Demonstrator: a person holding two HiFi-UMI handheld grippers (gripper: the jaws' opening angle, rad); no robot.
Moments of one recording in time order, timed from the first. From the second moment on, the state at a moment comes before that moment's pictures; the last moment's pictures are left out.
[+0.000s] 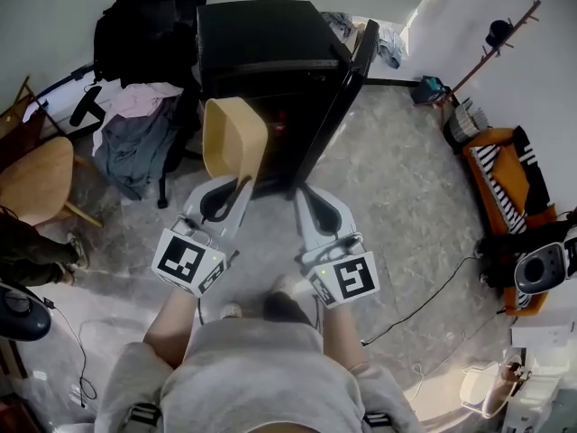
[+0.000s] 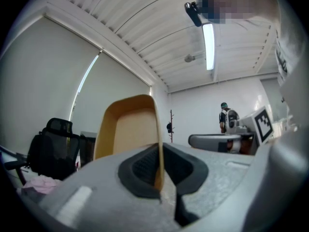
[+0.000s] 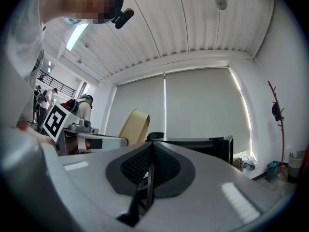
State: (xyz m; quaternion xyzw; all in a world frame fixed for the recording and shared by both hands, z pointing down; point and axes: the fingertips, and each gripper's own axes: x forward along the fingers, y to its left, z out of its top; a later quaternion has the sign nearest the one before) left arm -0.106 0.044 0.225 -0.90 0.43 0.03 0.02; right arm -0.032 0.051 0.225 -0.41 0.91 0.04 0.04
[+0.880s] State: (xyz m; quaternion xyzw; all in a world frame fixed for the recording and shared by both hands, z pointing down) left arm -0.008 -0.047 0.236 -0.87 0.49 0.02 0.02; right arm 0.067 -0.054 0.235 -0.32 0.94 0.04 0.04
